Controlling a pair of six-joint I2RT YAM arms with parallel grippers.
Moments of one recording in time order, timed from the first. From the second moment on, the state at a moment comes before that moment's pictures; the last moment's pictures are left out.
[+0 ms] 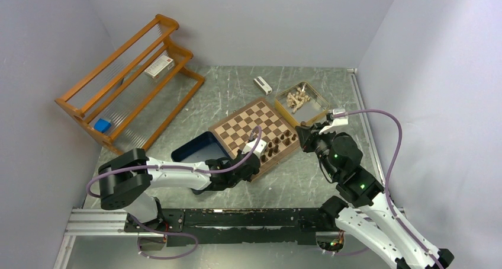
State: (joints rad) left arm -1.24 1.56 0.79 0.03 -0.50 -0.43; right arm 0.67 0.52 0.67 -0.27 0.33 0.30
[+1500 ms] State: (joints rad) left arm -1.23 1.34 0.96 -0.05 -0.47 -0.45; right arm 0.67 0.60 0.64 -0.27 0.21 0.36
